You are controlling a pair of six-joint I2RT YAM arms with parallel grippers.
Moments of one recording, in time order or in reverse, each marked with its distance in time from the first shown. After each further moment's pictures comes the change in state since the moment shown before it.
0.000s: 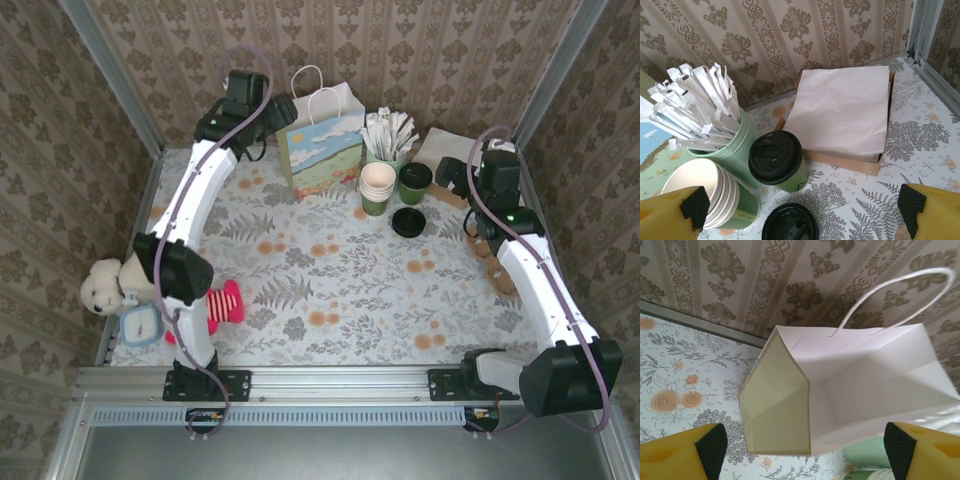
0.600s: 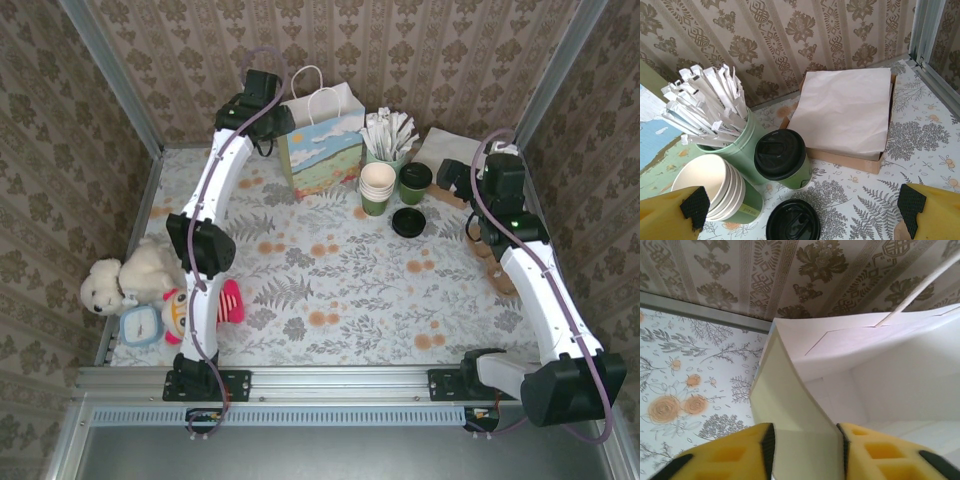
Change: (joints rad) left arm 0.024 0.287 0.321 -0.158 0.034 0.094; right arm 0.000 -0.047 -0.011 -0.014 -0.008 0.000
